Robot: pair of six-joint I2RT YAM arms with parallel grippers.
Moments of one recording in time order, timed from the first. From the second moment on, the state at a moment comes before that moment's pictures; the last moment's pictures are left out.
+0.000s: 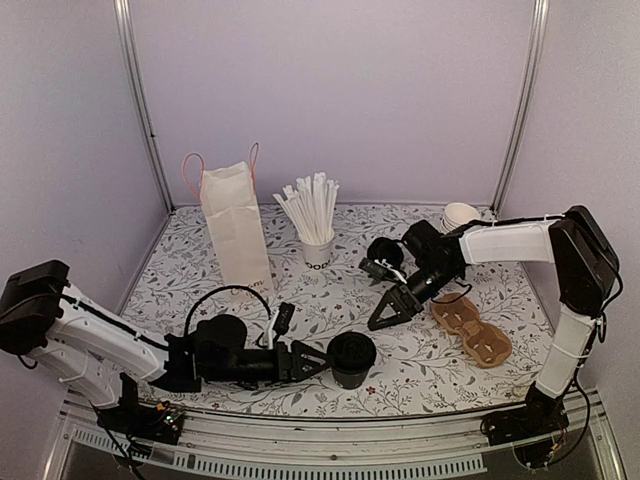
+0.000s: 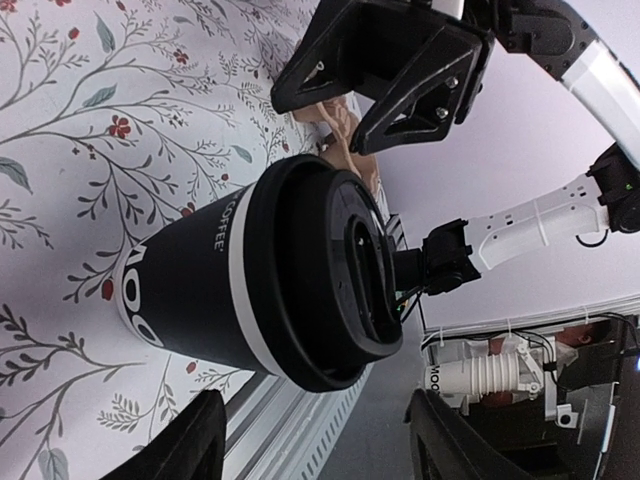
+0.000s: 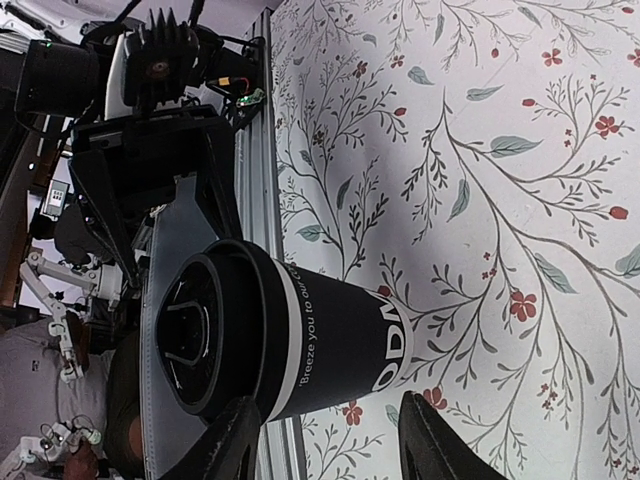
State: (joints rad) left arm -1.26 1.43 0.41 0.71 0.03 -1.18; right arm 0.61 1.83 1.16 -0.65 -1.06 -0.30
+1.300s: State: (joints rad) left arm -1.23 1.63 0.44 0.89 0.18 -1.25; right arm 0.61 1.85 1.16 -0.67 -1.12 -0.35
